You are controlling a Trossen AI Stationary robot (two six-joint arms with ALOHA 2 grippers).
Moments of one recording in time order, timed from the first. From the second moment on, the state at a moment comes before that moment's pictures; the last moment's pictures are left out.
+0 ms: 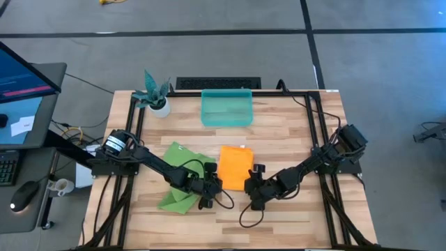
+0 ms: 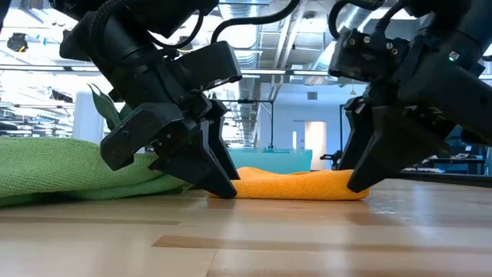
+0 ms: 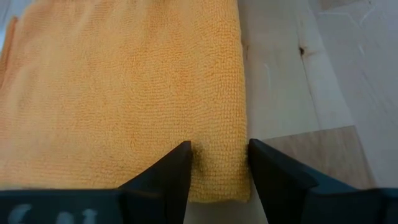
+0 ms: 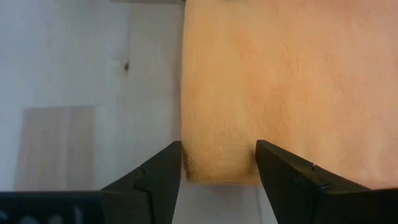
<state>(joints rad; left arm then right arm) -0.38 1.93 0.98 0.03 -0.37 -0.07 0.51 1.79 0.91 -0.22 0.40 0.39</state>
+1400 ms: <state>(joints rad) -0.33 1.93 1.02 0.00 -0.15 -0.23 0.53 1.79 1.05 -0.37 0.36 0.31</state>
